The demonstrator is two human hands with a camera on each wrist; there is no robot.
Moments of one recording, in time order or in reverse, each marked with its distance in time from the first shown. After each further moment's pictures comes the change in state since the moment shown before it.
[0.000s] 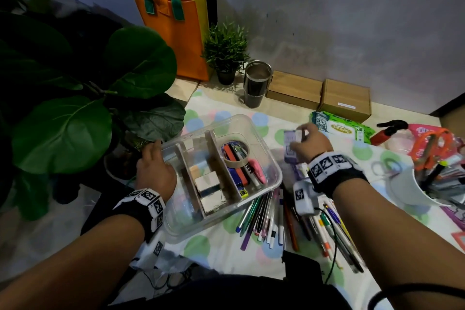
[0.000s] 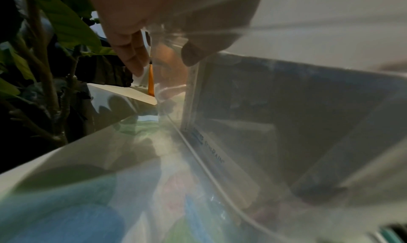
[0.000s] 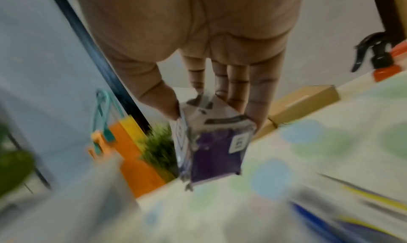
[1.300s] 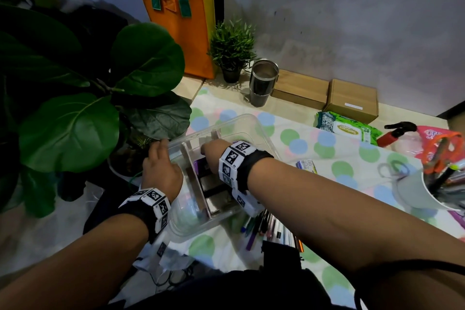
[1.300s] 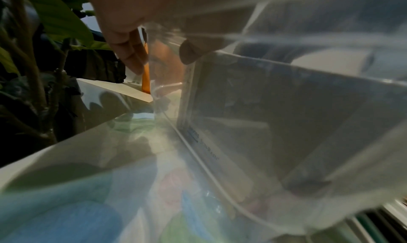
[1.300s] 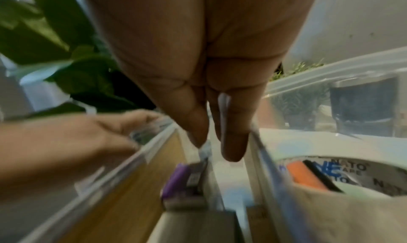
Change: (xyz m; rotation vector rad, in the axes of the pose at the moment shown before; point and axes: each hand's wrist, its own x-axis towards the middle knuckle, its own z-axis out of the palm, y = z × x) left_hand -0.003 0.001 -0.004 -0.080 -0.018 -0.004; right_hand -0.061 -0.141 0.107 -0.660 -0.534 -0.608
